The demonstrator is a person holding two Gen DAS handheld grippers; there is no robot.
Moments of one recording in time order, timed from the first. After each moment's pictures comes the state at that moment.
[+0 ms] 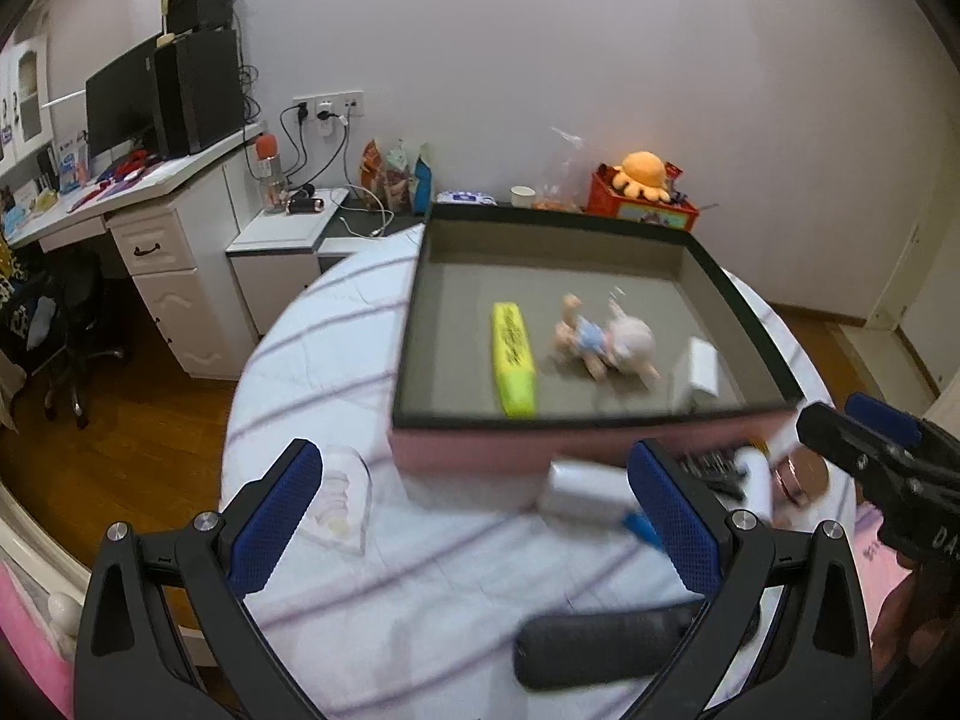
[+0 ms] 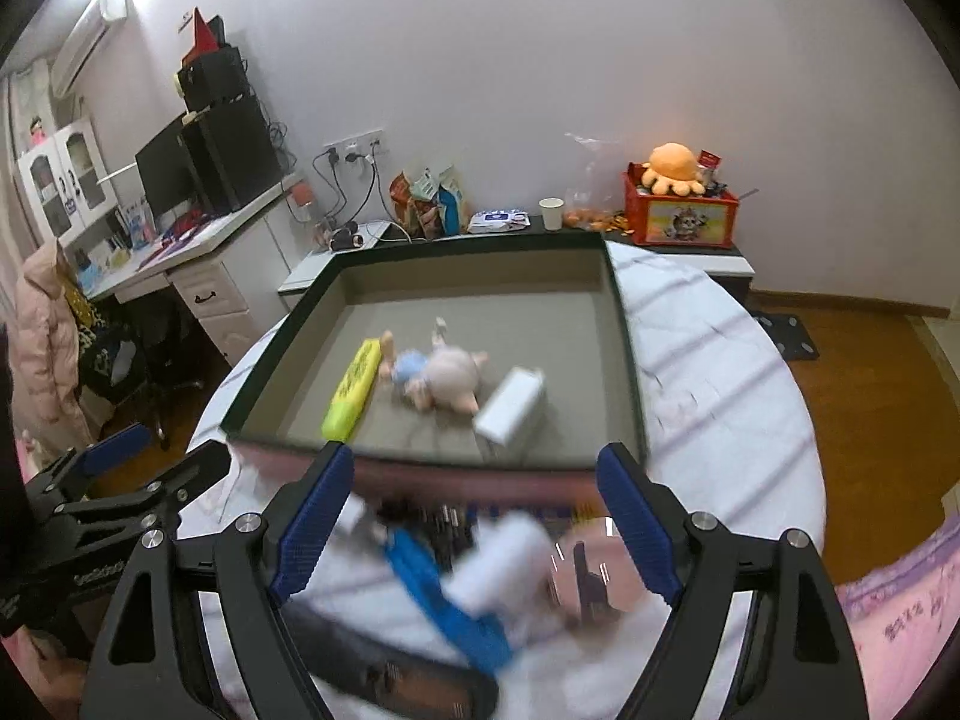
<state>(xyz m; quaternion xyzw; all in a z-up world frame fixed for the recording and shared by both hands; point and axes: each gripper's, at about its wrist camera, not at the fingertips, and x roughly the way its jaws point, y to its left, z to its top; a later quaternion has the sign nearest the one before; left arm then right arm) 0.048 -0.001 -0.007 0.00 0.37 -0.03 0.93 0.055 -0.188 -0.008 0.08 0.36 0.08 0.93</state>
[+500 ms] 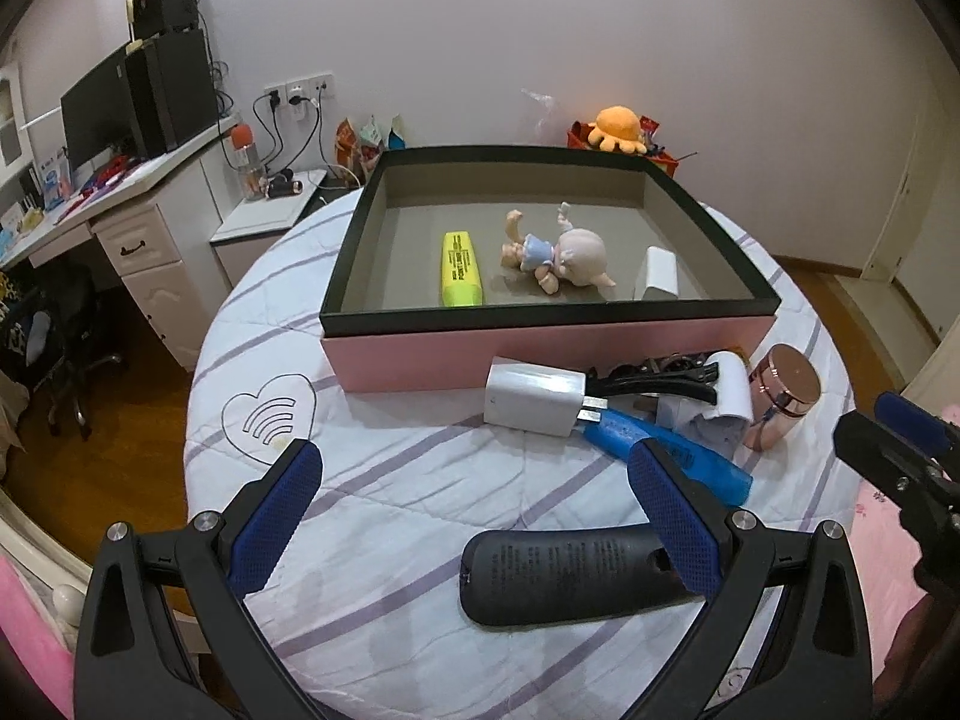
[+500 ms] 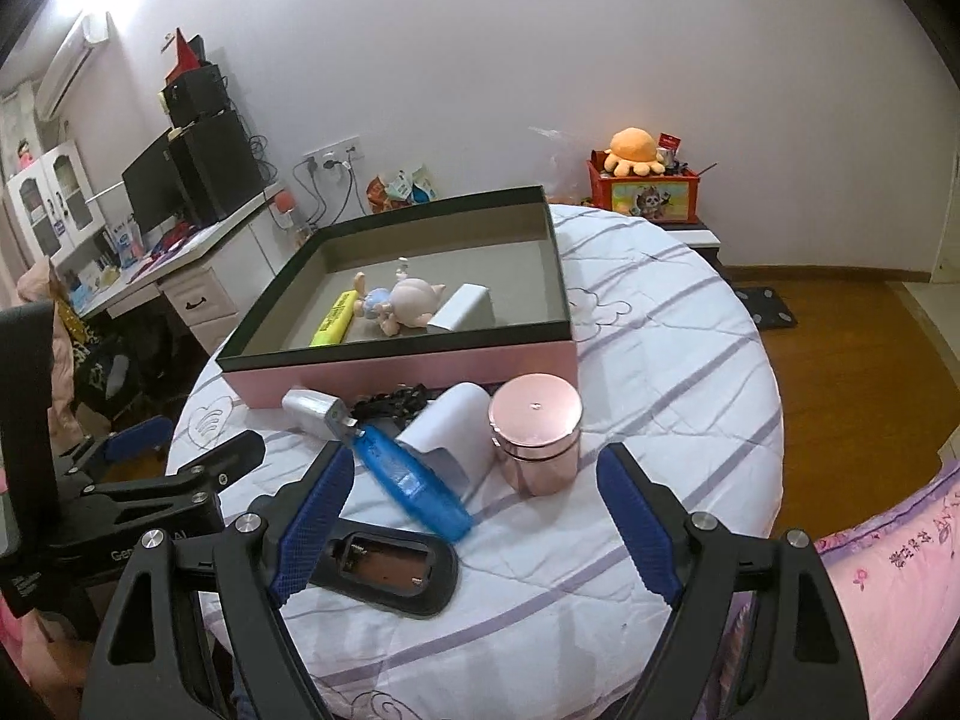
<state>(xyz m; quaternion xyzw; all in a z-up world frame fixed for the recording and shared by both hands) 0.031 -0.032 -0.039 0.04 0.39 -0.05 0.92 -0.004 -0.215 -0.032 0.10 0.35 0.06 0.93</state>
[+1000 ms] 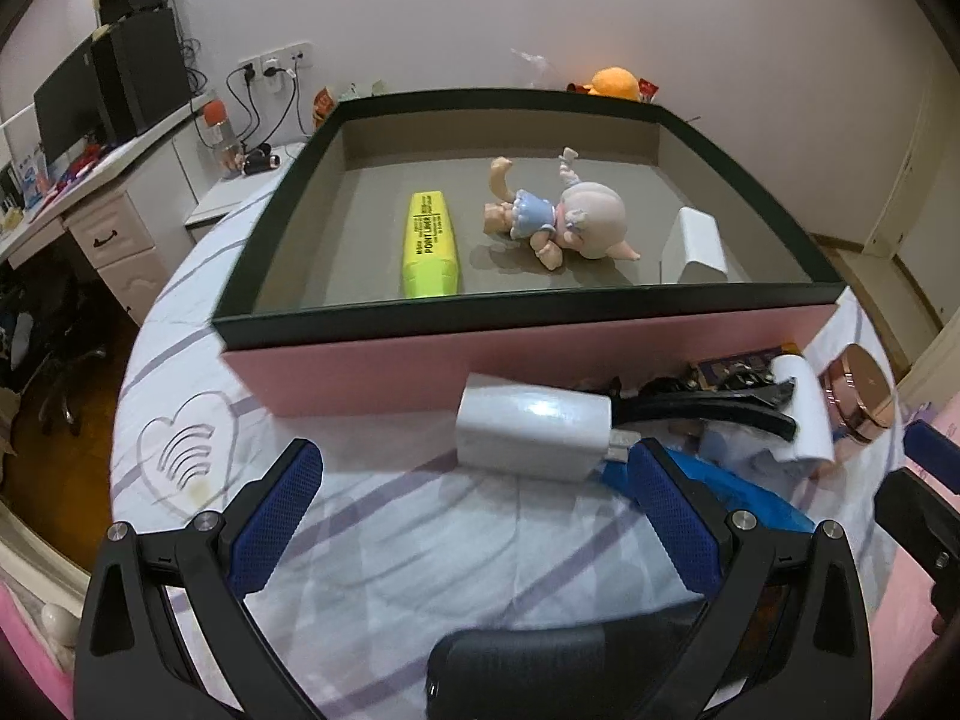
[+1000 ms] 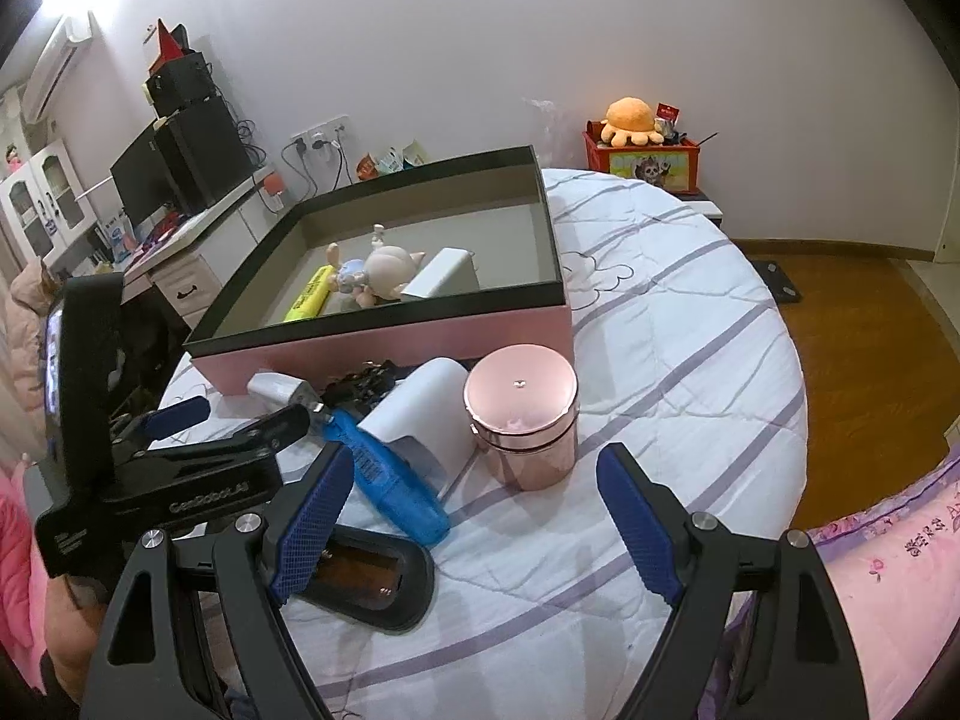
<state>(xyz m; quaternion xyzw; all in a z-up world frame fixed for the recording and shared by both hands) 0.084 -0.051 -0.081 0.05 0.43 -0.06 0.90 0.012 -0.220 -0.060 0.11 0.38 0.06 0.92</state>
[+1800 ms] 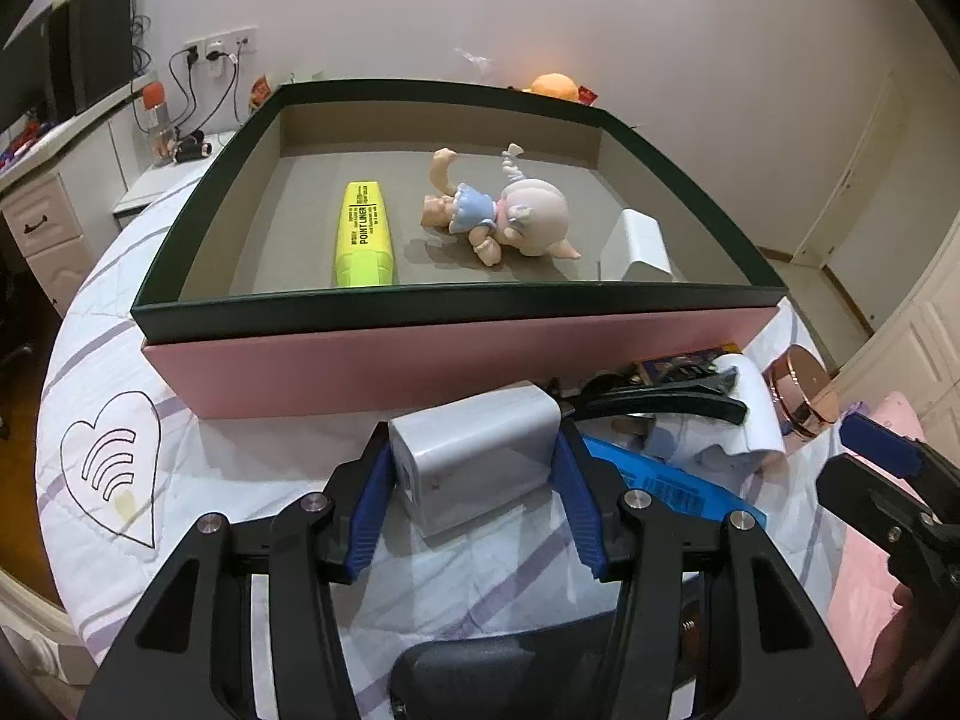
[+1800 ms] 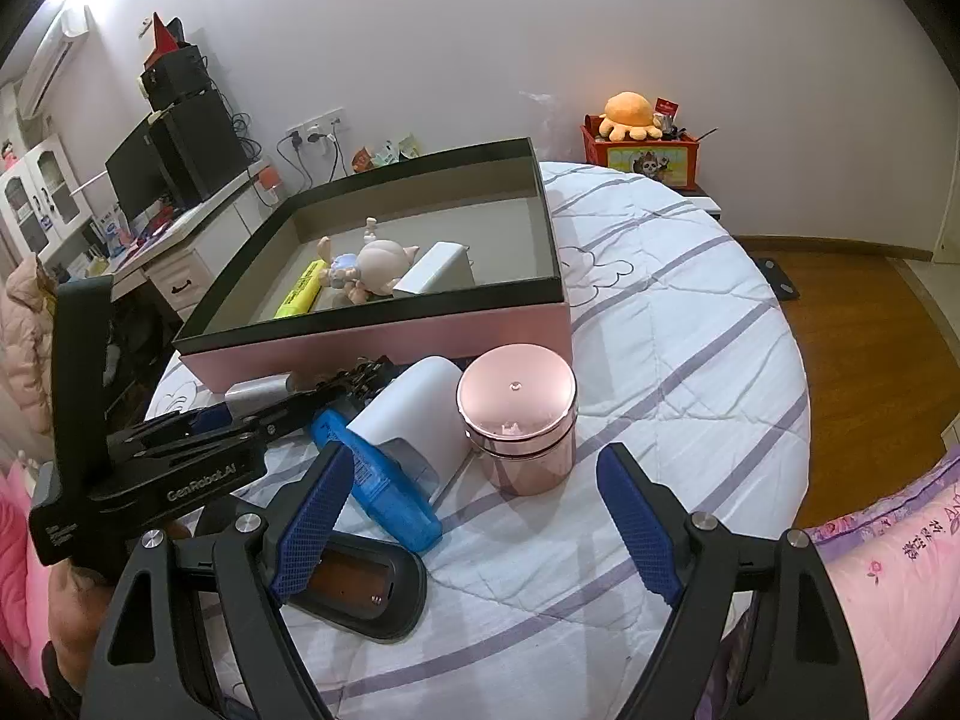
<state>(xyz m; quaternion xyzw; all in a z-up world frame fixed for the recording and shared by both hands) 0.082 -0.043 -0.083 0.00 0.43 -0.15 0.89 0.017 -0.218 -0.061 0.11 0.39 0.05 0.91</state>
